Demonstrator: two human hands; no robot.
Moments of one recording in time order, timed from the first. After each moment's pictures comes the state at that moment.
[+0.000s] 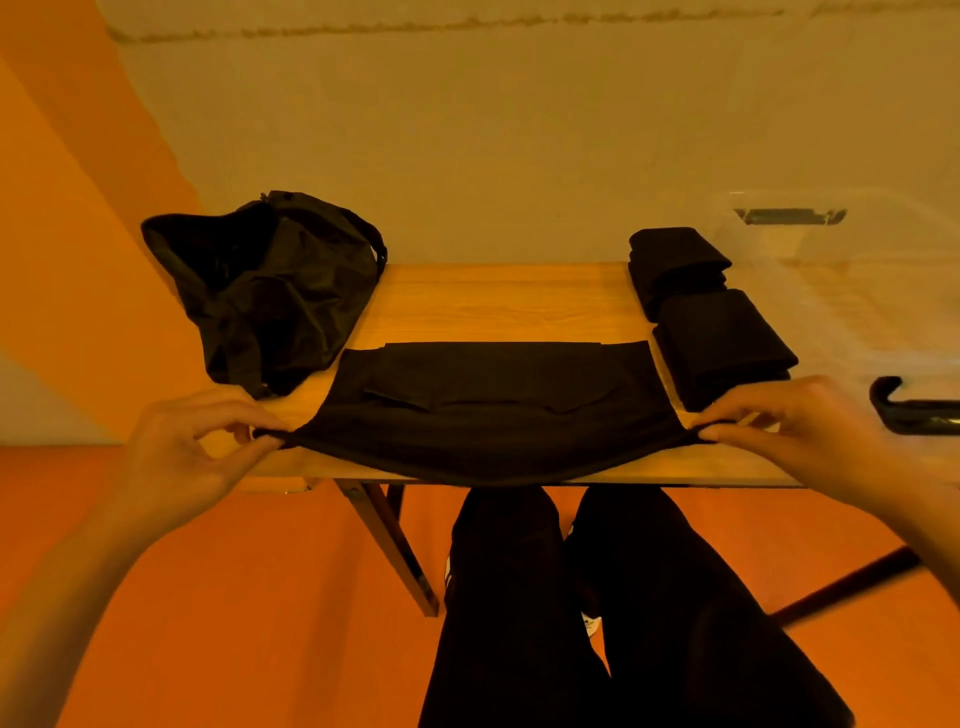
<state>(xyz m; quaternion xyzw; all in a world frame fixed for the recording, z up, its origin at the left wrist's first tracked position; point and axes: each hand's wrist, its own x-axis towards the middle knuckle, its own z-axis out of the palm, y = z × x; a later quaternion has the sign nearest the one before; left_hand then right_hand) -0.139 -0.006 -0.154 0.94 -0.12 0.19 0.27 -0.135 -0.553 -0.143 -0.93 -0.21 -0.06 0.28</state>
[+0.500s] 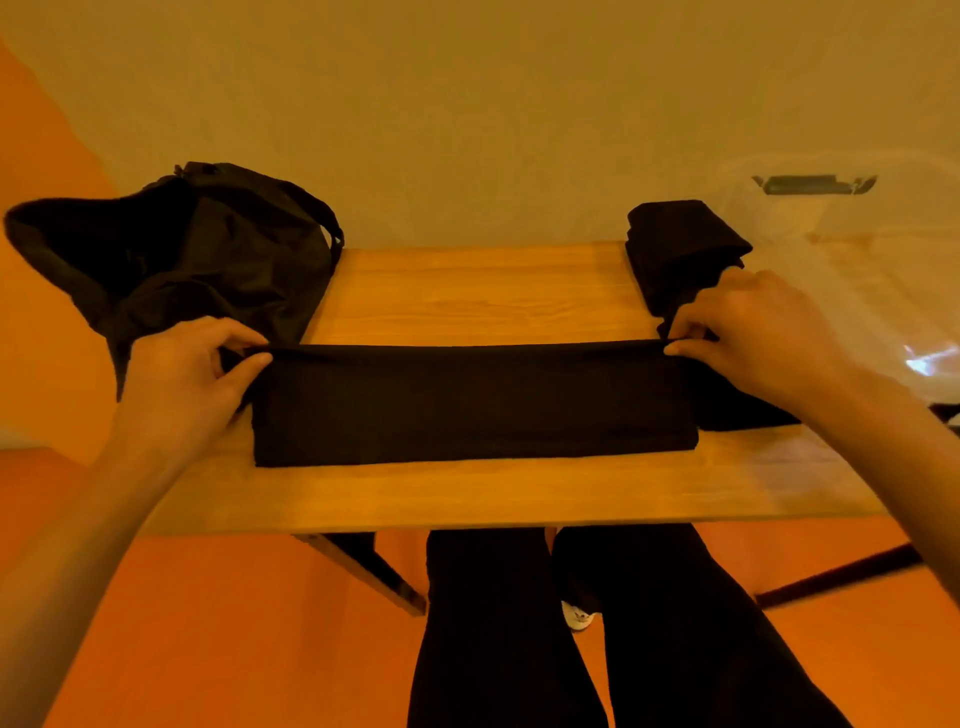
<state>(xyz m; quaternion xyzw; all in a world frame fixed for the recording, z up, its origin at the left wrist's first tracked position) -0.017 -0.051 -0.160 0.95 -0.08 0.22 0.20 -0.009 -0.536 -0.136 -0.99 -0.15 -0.09 -0.01</state>
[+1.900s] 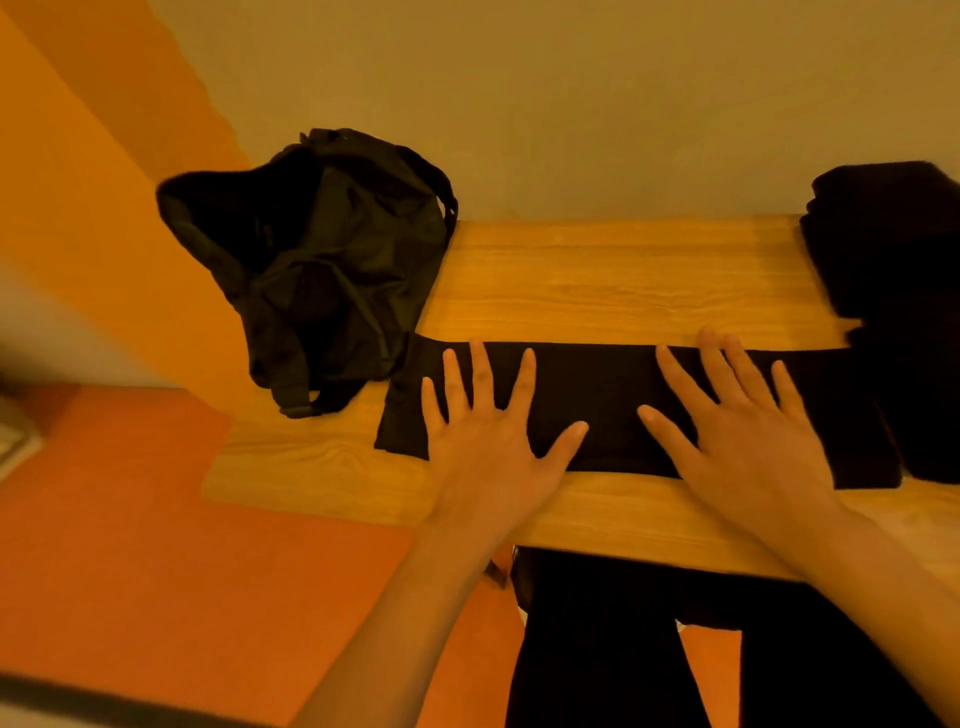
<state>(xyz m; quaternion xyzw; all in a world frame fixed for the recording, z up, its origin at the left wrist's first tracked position) -0.037 -0.175 -0.238 1.00 -0.01 -0.04 0.03 -0.029 -0.406 -0.234 -1.00 -0.05 0.02 0.01</state>
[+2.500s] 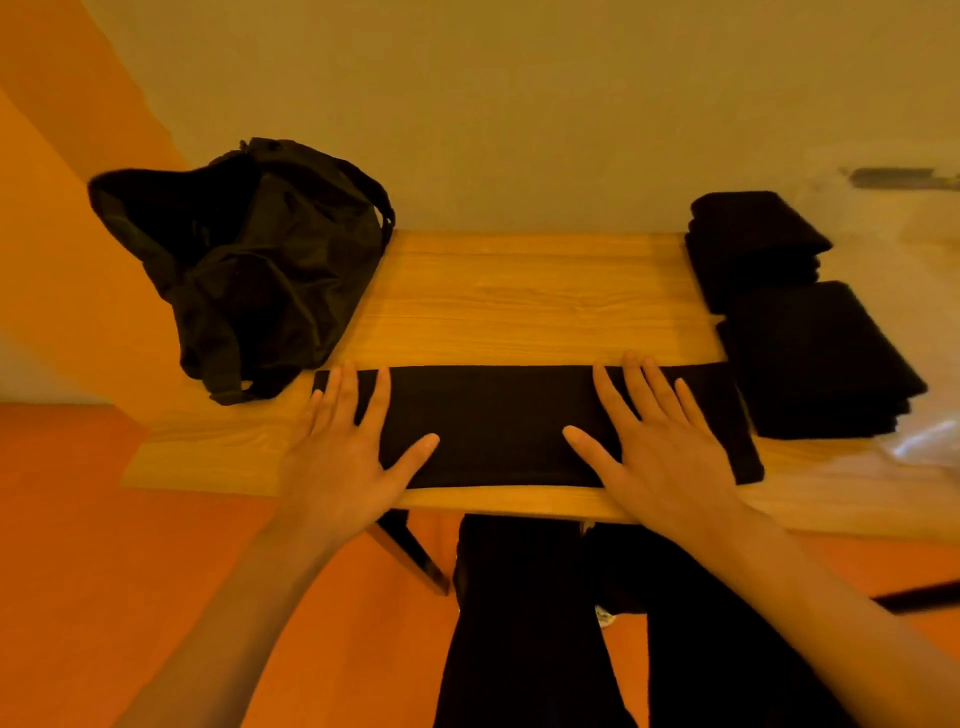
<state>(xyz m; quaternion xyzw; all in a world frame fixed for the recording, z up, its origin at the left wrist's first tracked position) -0.069 -0.110 -0.237 1.00 -0.01 -0.02 0.03 -0.064 -0.418 -0.225 -1.00 -0.06 0.04 0.02</state>
